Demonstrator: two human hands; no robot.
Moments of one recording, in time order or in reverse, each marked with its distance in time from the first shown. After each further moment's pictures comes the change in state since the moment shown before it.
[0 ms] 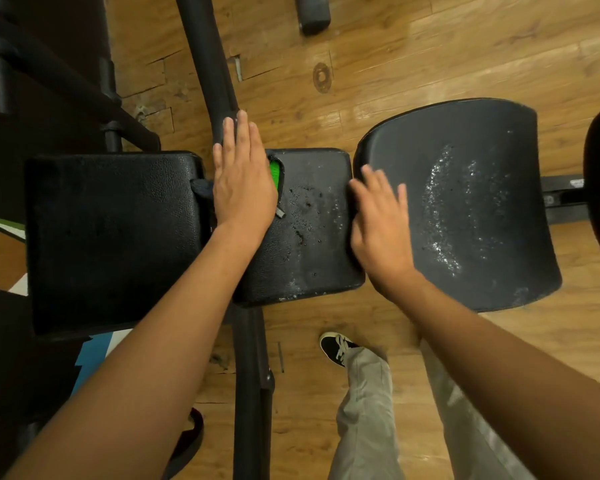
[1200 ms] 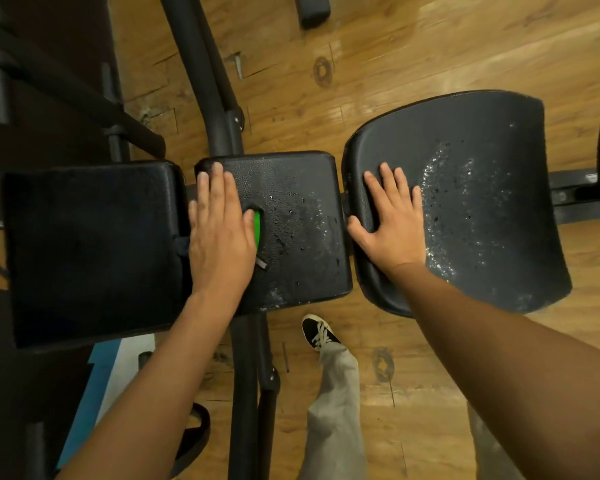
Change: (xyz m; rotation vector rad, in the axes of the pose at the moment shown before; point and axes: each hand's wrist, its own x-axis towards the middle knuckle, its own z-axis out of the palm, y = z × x) left_hand -0.066 0.003 -0.002 -0.025 -0.077 -0.060; right_hand 0.008 0.064 0.008 -0.004 -0.088 0.102
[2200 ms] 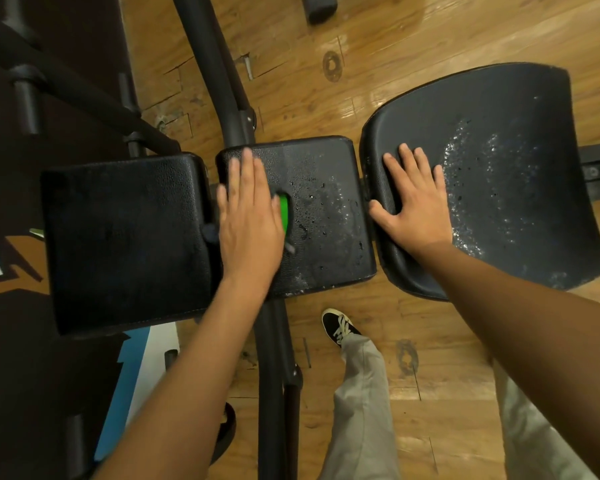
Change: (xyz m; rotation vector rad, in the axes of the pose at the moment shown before) left_hand -0.001 0.001 0.006 -0.004 0.020 0.040; right_hand 0.001 -0.001 -0.003 0.014 -0.002 -0.012
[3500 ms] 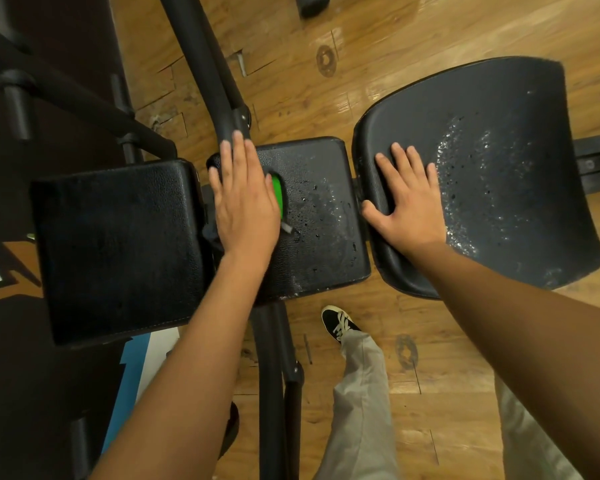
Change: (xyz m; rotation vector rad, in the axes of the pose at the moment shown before) left_hand 0.037 0.010 0.005 0.070 0.042 -0.027; right_hand -0.001 -0.001 0.000 -0.010 0.024 -0.012
